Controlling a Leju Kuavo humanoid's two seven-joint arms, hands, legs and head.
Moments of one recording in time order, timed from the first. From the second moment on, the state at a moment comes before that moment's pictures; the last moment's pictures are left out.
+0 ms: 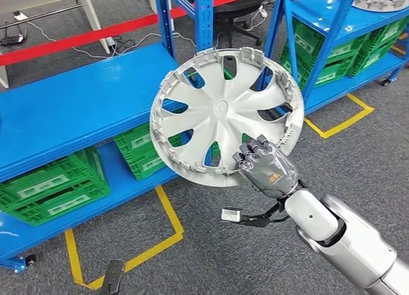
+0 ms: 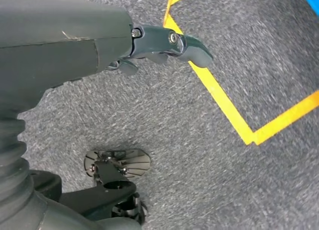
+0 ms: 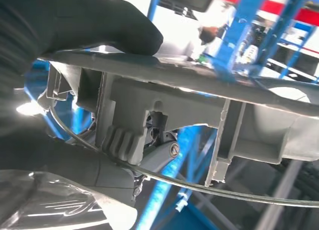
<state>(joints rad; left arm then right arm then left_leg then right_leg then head) -0.11 -0.20 0.70 -0.24 -0.80 0.37 -0.61 -0.64 -0.27 0.98 -1.53 1.54 -0.29 0.07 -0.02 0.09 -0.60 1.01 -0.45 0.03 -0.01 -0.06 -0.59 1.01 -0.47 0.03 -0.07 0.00</state>
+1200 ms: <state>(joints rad) -0.11 -0.18 0.69 -0.24 -0.83 0.38 -0.59 -0.59 -0.28 0.92 -1.57 1.55 -0.29 0.08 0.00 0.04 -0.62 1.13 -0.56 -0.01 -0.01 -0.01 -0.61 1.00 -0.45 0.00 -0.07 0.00</state>
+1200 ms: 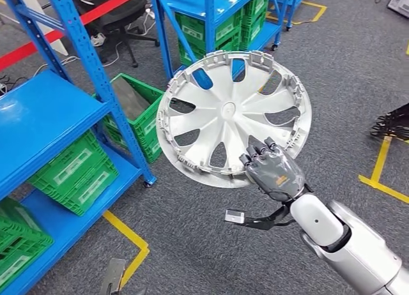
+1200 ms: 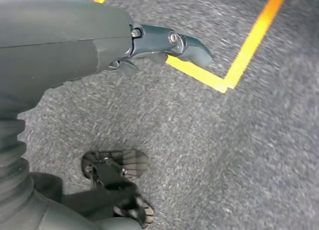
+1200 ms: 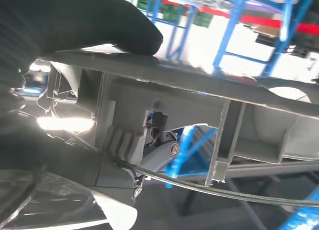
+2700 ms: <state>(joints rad) -0.14 -0.15 0.59 -0.24 -0.94 0.40 -0.54 -0.38 -0.63 0.94 -1.77 1.57 -0.46 0.46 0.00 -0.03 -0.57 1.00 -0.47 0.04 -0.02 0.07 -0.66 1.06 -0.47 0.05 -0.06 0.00</state>
